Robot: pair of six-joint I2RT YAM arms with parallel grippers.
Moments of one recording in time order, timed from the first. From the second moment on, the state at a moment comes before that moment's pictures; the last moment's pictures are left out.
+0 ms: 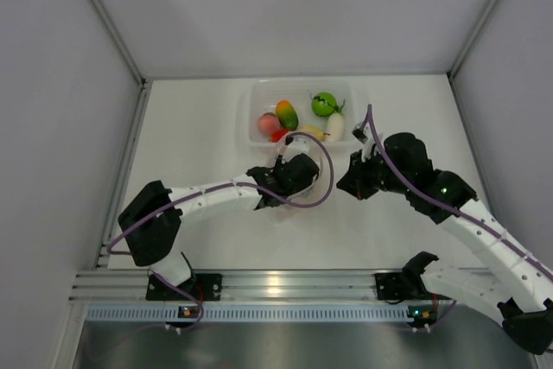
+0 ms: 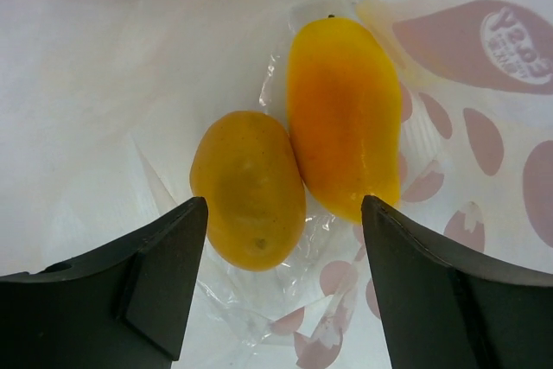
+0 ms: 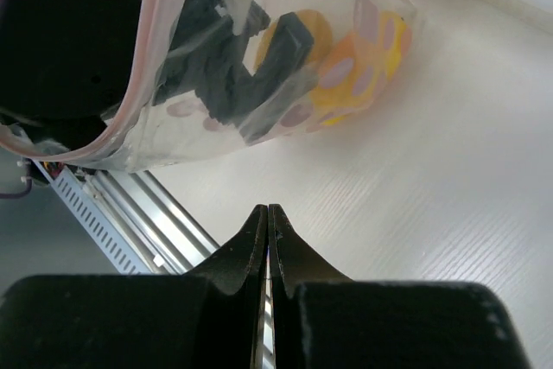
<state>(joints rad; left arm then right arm) -1.01 1.61 1.10 -0.40 -0.54 -0.55 0.64 0.90 0.98 -0.67 -0.25 0.25</state>
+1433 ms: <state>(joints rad) -1.05 1.71 1.14 -0.36 -0.46 -0.58 0.64 0.90 0.99 -0.48 -0.17 0.47</state>
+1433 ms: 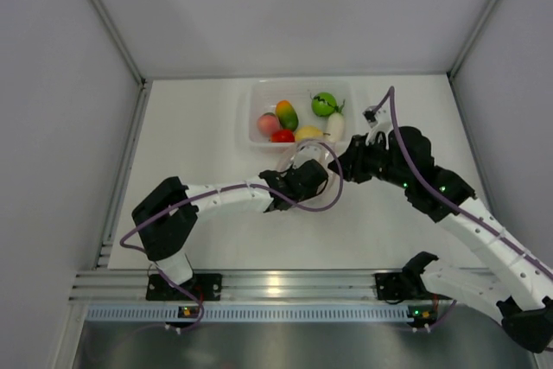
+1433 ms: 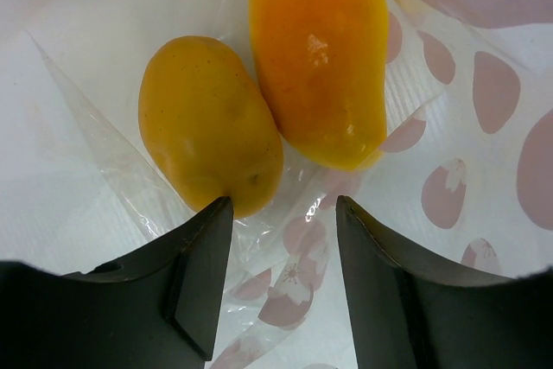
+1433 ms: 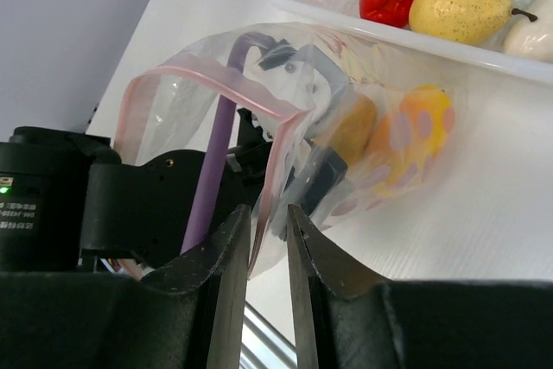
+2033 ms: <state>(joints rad) -1.05 1.74 1.16 -0.36 -0.47 -0.61 0.78 1.04 1.05 -0.59 0.08 0.49</state>
